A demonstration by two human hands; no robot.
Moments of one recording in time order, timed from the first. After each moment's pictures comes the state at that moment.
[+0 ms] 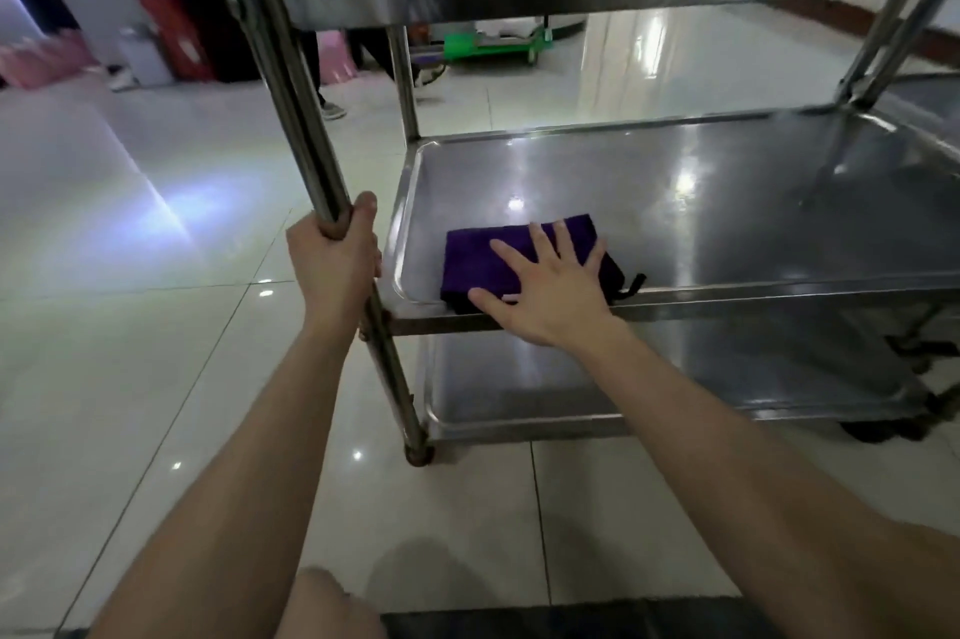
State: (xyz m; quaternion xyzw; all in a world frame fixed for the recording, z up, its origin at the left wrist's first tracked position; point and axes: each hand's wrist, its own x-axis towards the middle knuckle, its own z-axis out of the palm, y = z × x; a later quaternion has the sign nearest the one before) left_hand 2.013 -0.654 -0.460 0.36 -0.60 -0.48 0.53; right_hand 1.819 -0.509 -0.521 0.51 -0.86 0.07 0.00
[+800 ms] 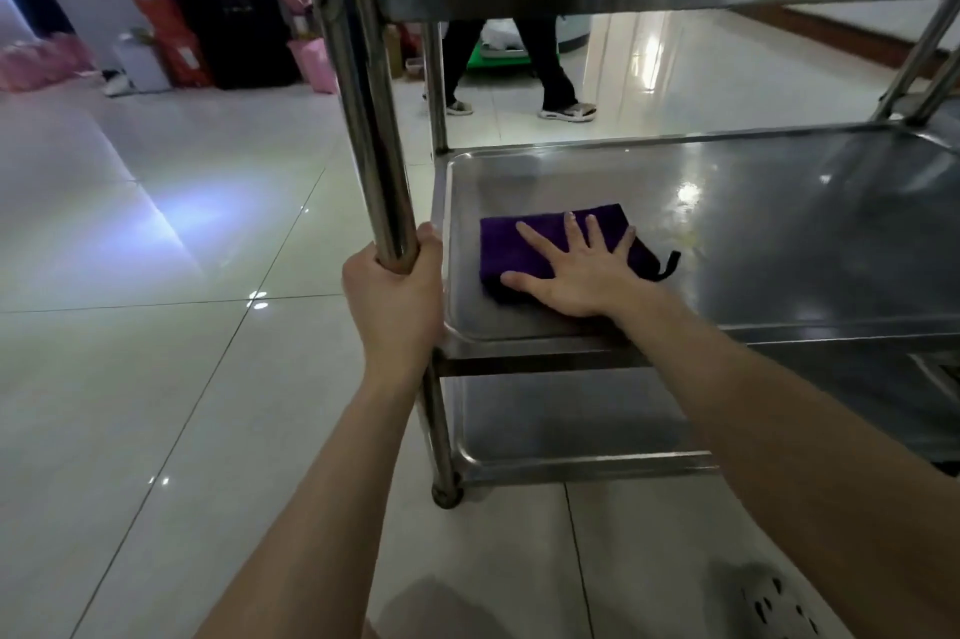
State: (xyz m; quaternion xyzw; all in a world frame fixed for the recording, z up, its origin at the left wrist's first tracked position) left_hand 2.007 -0.653 -0.470 0.35 -0.60 -0.49 0.53; right_hand 1.765 -0.596 -0.517 0.48 -0.87 0.02 -0.10
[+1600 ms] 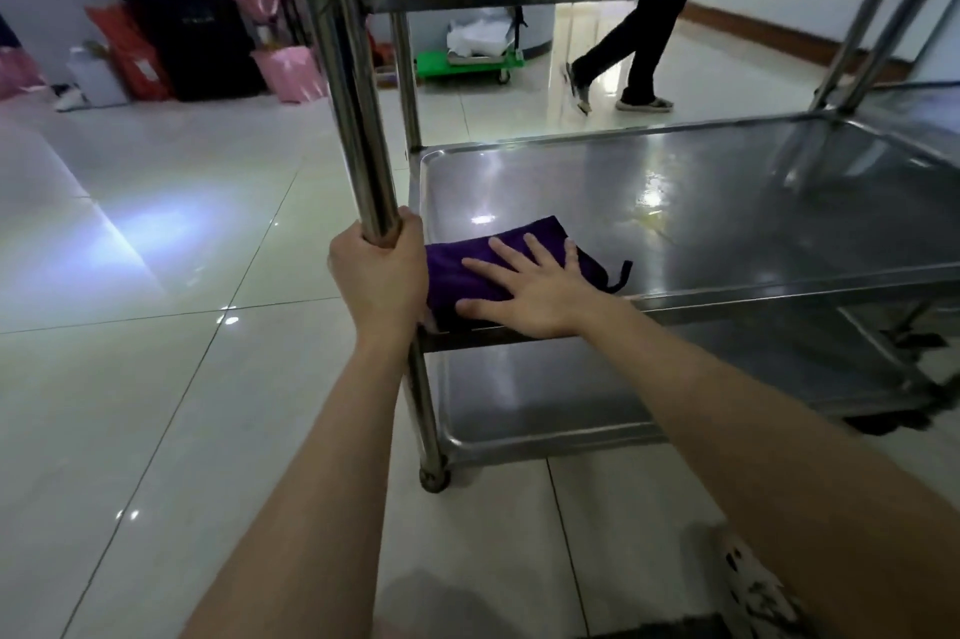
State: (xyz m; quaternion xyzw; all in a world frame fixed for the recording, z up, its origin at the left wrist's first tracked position) left_hand 2.008 -0.652 -0.466 0.37 -0.60 -0.46 0.54; right_hand 1.834 -0.562 -0.514 0.55 -0.82 0.04 -0.12
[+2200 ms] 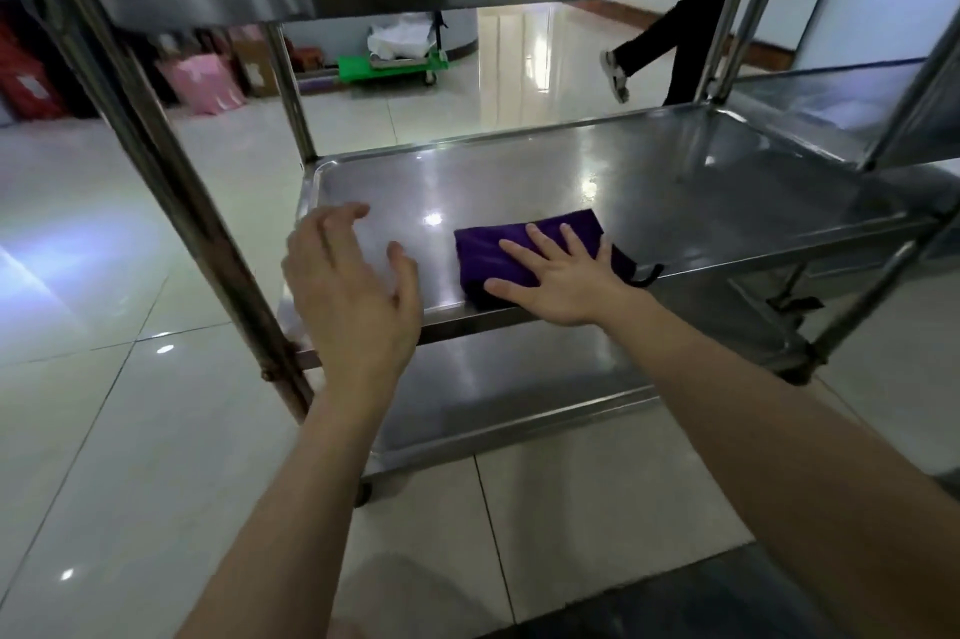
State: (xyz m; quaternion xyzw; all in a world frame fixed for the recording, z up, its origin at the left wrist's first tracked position) left_hand 1.955 -0.571 -0.492 0.26 -0.79 -0.09 0.55; right_hand 1.731 -0.434 -0.514 0.42 -0.90 0.05 -0.11
